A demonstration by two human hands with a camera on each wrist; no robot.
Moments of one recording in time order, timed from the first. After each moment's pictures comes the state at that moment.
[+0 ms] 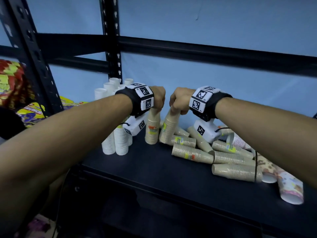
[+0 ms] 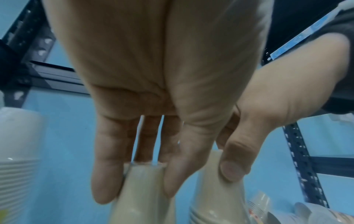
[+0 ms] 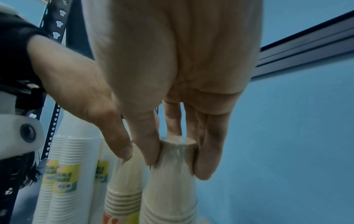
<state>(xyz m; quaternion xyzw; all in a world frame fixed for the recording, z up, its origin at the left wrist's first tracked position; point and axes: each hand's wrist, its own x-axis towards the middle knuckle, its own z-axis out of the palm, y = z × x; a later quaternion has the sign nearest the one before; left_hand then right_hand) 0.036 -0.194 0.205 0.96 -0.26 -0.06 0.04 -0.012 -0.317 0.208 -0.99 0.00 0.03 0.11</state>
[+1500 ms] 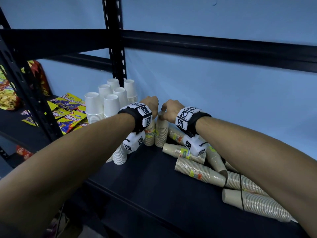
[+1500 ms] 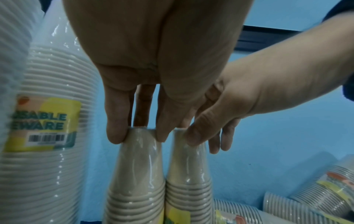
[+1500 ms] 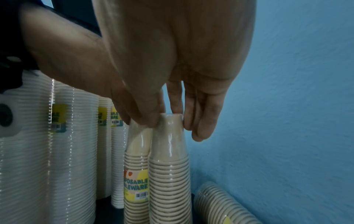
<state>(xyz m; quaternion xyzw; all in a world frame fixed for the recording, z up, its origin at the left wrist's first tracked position) 0.130 -0.202 0.128 0.99 -0.12 0.04 0.12 0.095 -0.321 0.136 -0.98 -0.06 0.01 0.17</state>
